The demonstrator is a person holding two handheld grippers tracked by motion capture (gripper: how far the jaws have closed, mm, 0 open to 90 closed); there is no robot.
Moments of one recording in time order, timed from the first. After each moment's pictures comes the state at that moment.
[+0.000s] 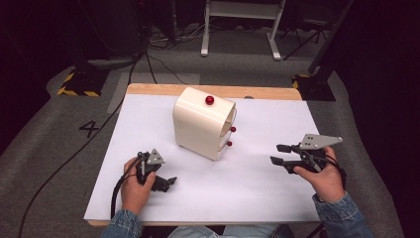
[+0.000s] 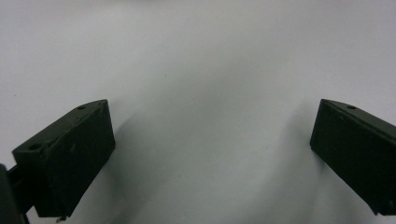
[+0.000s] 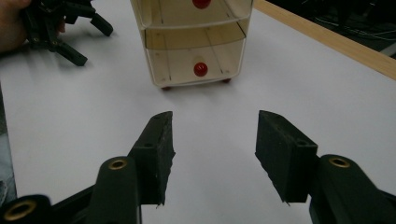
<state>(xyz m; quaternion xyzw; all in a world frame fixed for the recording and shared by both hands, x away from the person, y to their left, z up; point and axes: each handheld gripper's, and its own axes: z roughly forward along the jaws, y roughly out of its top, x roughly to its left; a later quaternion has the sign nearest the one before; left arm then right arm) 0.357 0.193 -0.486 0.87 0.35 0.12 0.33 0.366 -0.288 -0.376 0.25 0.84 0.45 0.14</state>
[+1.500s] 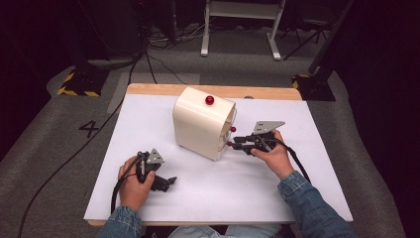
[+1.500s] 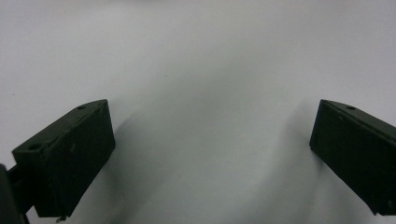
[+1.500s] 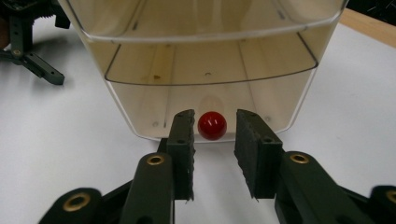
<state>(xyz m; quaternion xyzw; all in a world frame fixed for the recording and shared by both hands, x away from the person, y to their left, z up) 0.358 0.194 -0.486 0.87 0.36 0.11 0.33 0.456 -0.197 -0.444 0.19 0.85 0.49 0.07</state>
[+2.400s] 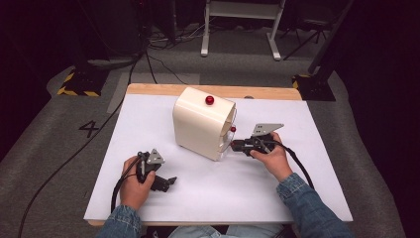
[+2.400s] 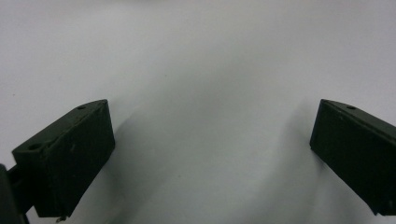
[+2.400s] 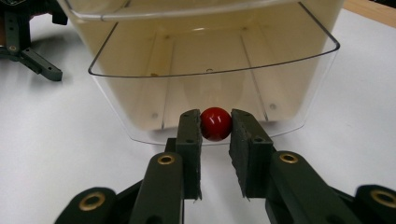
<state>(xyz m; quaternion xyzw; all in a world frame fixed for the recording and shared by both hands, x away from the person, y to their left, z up) 0.358 0.193 -0.486 0.87 0.35 0.12 0.33 0.454 -0.199 -0.453 0.20 0.85 0.49 0.06</state>
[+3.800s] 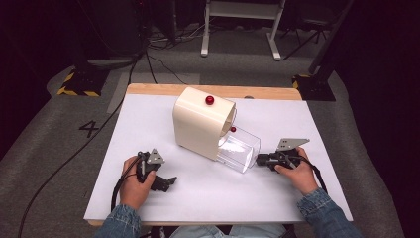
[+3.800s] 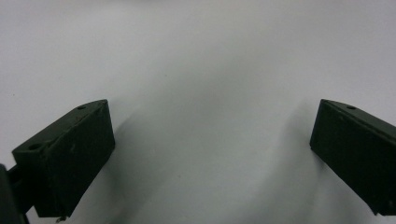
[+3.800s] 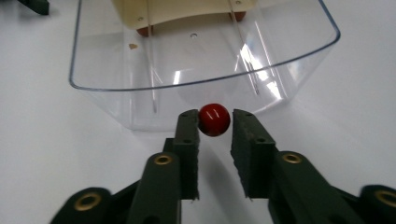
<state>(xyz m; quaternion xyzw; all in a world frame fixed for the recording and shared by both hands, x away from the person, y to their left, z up) 0.358 0.193 -0.486 0.87 0.35 0.12 0.33 0.416 -0.274 -0.470 0.25 0.86 0.44 0.07</state>
